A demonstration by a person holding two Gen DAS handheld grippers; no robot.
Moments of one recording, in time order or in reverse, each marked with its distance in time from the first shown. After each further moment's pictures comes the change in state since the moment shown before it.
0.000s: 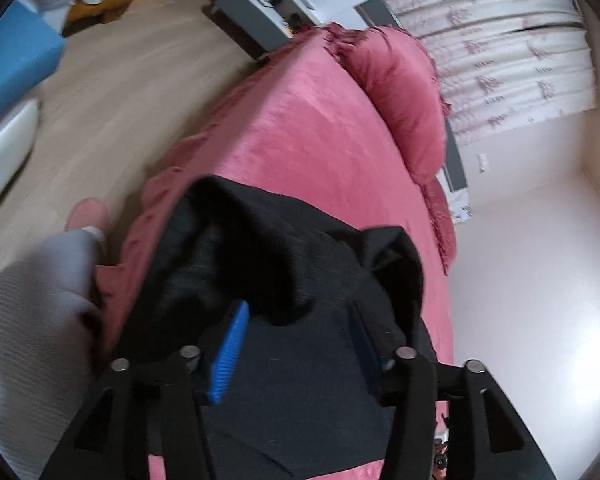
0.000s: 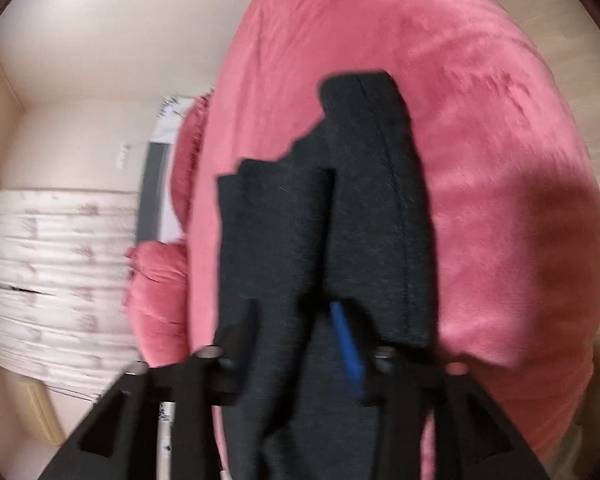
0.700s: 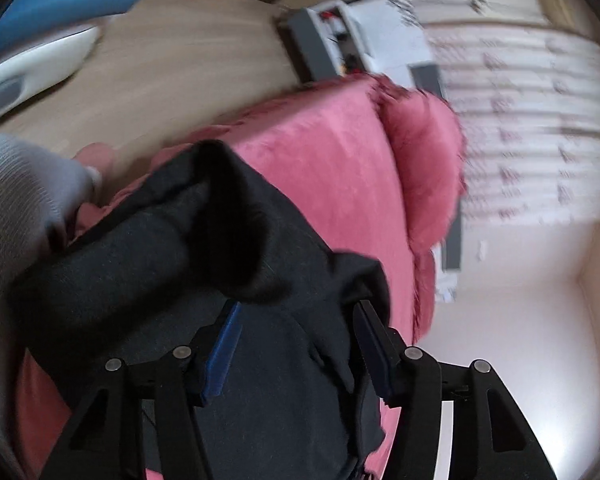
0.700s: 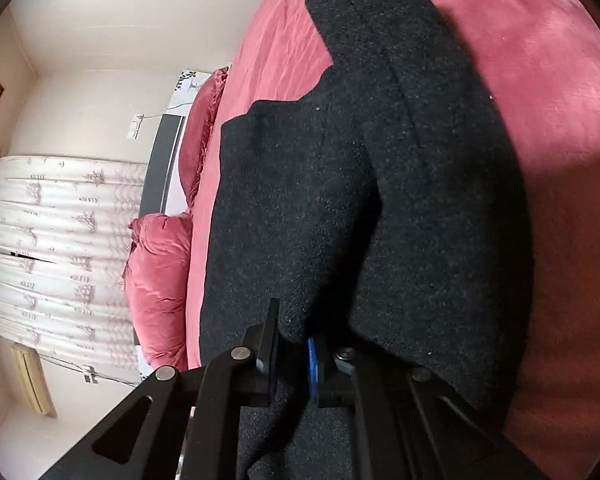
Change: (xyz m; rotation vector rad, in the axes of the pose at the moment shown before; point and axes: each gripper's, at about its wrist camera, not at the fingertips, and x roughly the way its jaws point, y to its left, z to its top) left arm -0.009 -0.010 -0.034 -0.377 -0.171 -0.017; right arm 0.056 -0.003 -0.025 -0.105 0.060 -0.005
